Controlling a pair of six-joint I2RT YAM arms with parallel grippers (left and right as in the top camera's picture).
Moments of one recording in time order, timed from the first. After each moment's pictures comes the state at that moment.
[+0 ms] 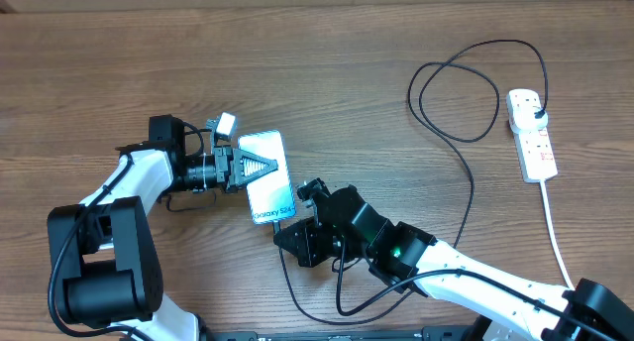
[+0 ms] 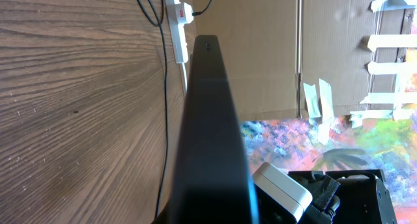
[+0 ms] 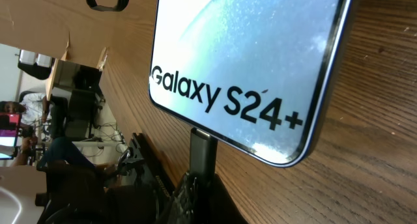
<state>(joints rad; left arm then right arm) 0.11 1.79 0.95 -0.72 1.46 0.11 0.93 1.41 0.68 0.12 -0.38 0.78</state>
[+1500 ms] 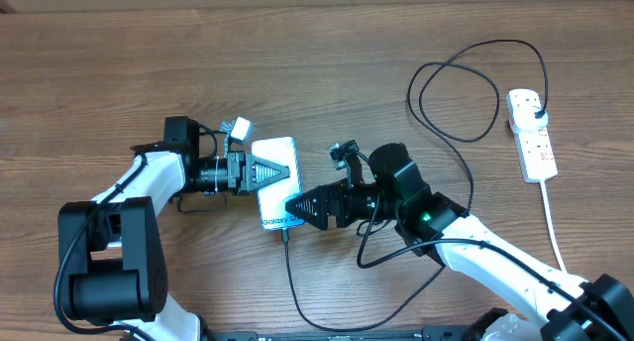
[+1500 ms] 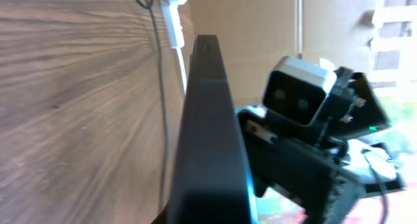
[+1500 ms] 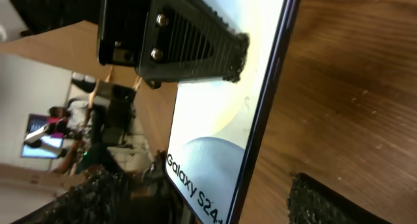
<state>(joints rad) 0.04 1.79 0.93 -0.67 1.48 0.11 0.63 1.41 0.68 0.16 -0.73 0.67</state>
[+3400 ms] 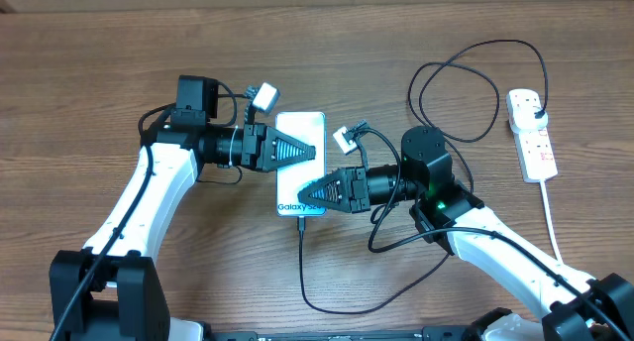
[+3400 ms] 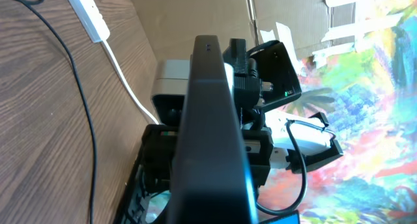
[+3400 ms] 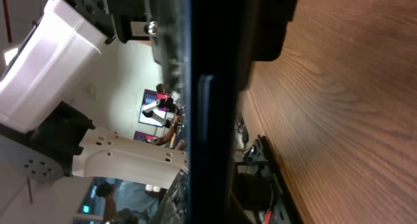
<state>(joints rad) -0.11 1.61 1.11 -0.62 1.56 -0.16 0.51 1.41 0.69 0.50 -1.14 1.01</state>
